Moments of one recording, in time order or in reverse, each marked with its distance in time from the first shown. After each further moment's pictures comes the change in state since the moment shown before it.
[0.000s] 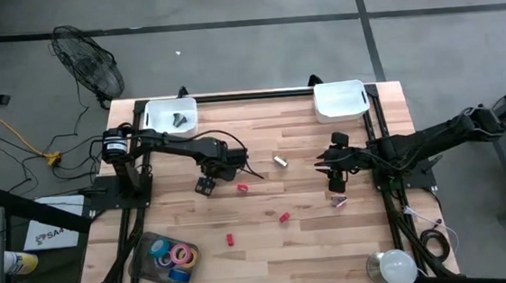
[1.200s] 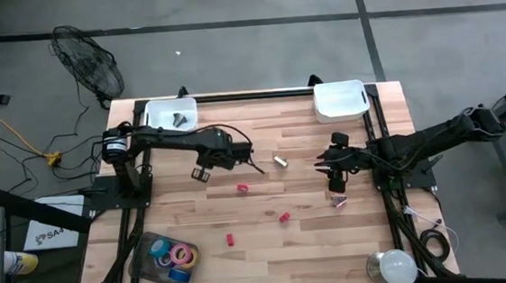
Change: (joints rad) left arm 0.000 -0.002 0.208 -0.307 -0.266 0.003; right arm 0.000 0.000 0.000 0.000 0.000 -0.002
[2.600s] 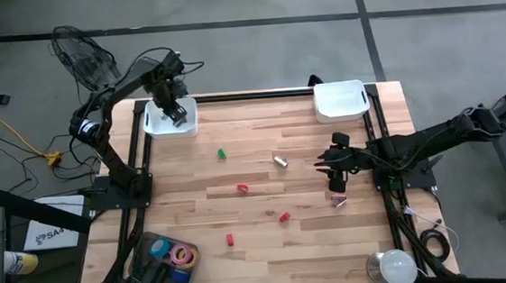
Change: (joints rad) left arm 0.940 -0.146 0.020 0.037 0.252 -0.098; right arm 0.000 0.000 0.000 -0.014 0.003 0.018
